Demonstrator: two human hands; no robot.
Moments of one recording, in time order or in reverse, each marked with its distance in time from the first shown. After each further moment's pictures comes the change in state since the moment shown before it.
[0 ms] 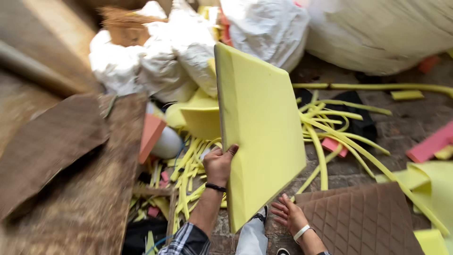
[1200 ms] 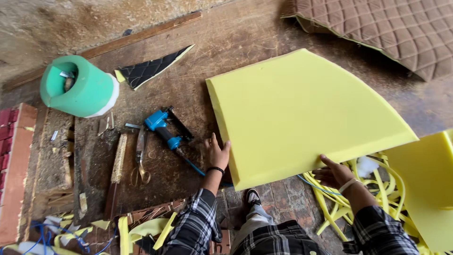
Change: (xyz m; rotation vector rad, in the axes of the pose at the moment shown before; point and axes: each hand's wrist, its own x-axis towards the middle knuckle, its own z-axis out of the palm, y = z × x) left_hand -0.402 -0.259 -0.601 0.449 0.793 -1.274; right_hand -0.051 0.270 0.522 -1.560 -0.450 0.282
